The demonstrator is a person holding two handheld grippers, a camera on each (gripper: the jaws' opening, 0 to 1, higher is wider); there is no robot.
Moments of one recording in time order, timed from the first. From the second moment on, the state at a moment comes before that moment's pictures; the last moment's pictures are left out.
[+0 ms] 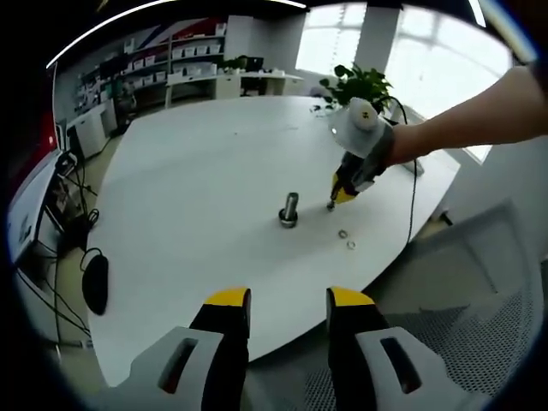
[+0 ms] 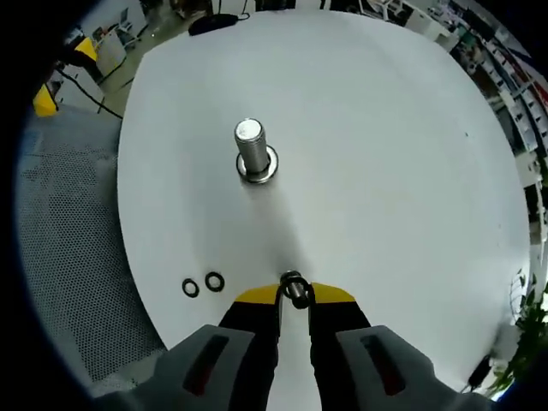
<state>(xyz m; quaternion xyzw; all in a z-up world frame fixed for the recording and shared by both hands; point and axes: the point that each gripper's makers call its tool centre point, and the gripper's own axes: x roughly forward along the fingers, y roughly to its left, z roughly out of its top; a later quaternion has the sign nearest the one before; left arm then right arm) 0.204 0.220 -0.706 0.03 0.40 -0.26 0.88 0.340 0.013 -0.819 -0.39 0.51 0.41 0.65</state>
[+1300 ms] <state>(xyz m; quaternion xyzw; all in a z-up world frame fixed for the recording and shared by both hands) 0.201 0.218 -0.709 0.04 0.40 -0.27 0.87 0.319 -0.018 -0.824 -0.34 0.55 0.37 0.66</state>
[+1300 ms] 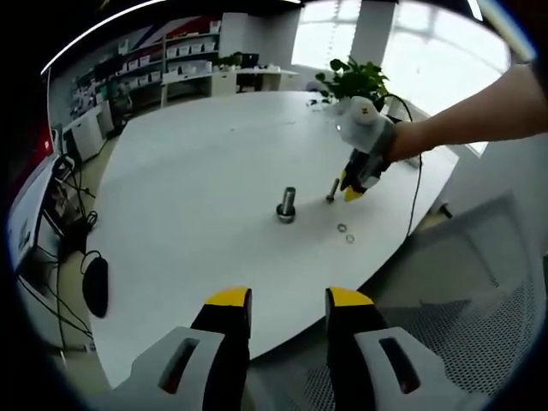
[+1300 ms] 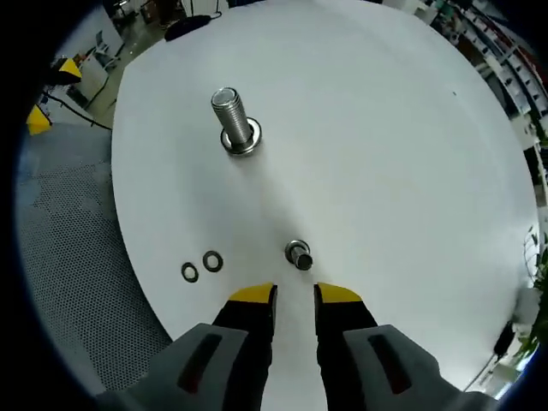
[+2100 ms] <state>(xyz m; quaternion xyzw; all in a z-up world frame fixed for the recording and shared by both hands) 0.199 0.216 -0.708 0.05 0.40 -0.28 0.87 0.279 0.026 -0.836 -0.30 0.56 0.38 0.67</state>
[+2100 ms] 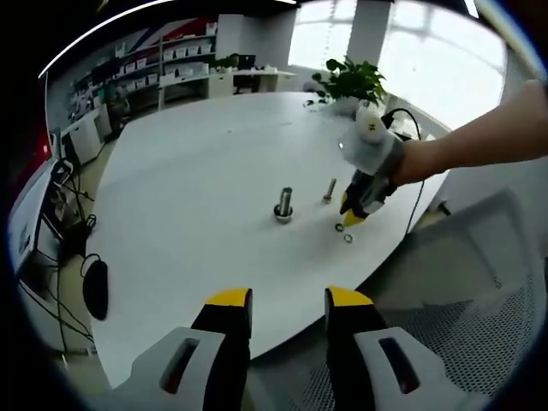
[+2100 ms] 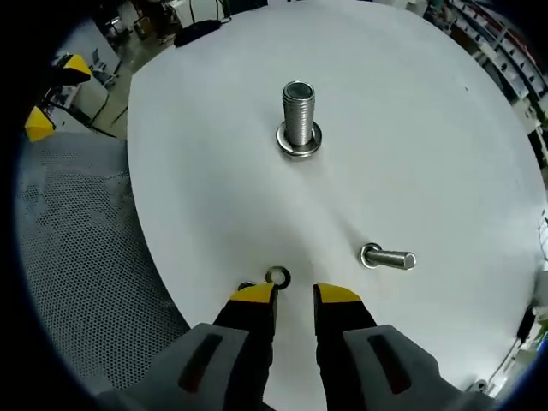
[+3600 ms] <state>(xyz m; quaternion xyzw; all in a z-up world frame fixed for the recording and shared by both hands) 0.200 0.218 -0.709 0.05 0.40 -0.27 0.87 0.287 0.022 -0.841 -0.37 0.53 0.41 0.64</state>
